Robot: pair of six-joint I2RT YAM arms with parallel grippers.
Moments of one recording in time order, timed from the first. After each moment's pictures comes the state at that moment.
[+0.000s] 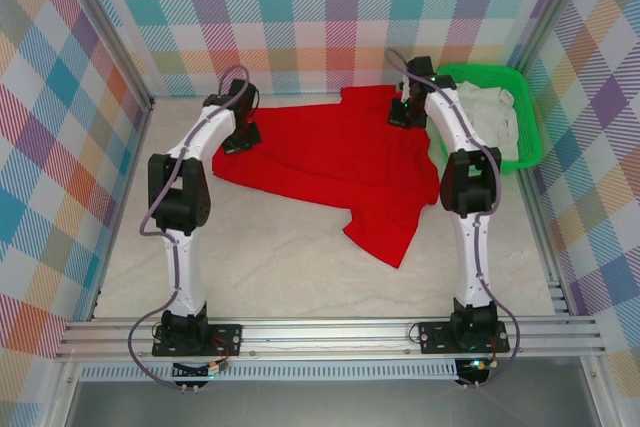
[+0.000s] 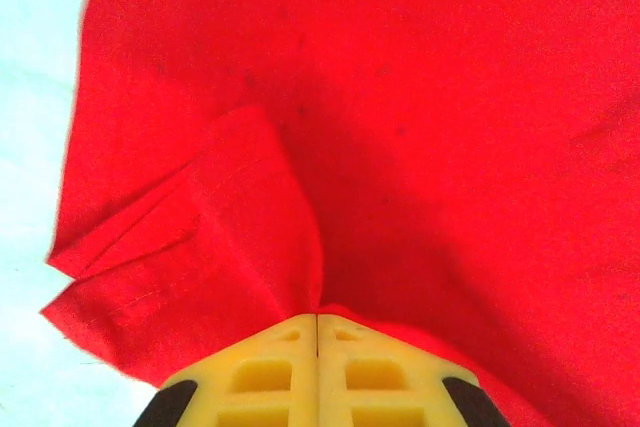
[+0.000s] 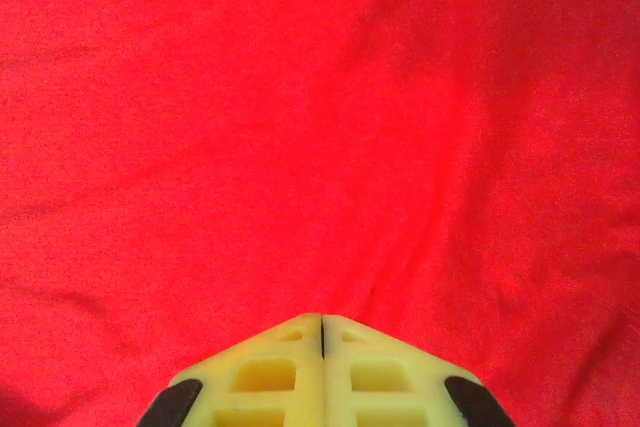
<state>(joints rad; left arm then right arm) -0.18 2.21 1.93 -1.00 -0.17 -0.51 0.16 2.47 2.38 -1.07 -0.19 0.26</state>
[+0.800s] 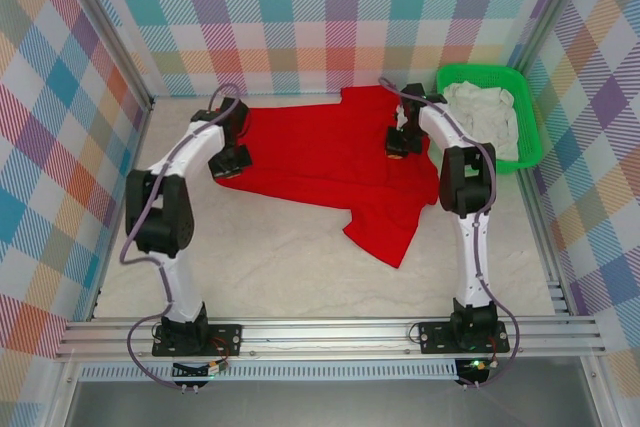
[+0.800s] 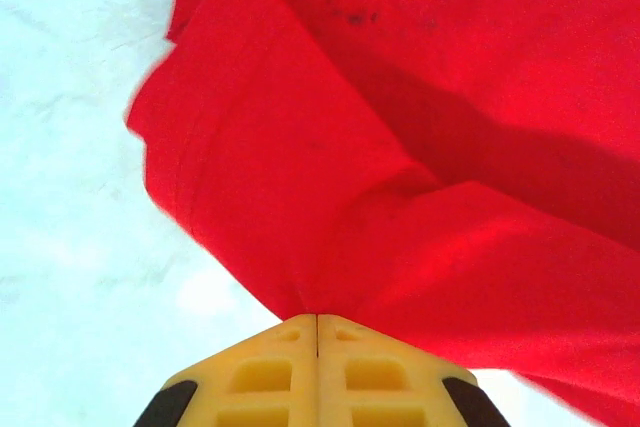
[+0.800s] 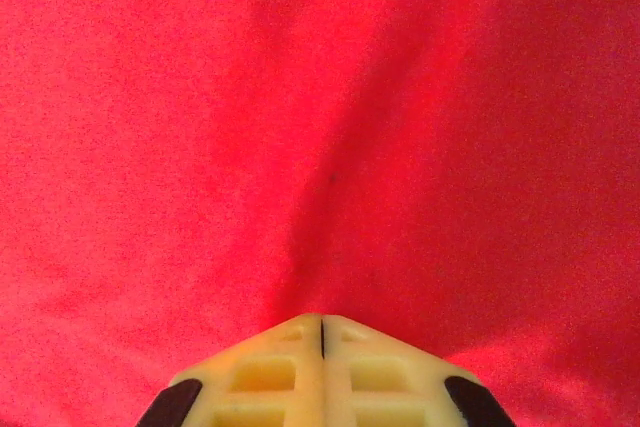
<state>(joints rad) -0.19 1.89 1.60 -1.07 -0.16 -0.53 0.18 2.41 2.09 -1.04 -0.25 0.26</state>
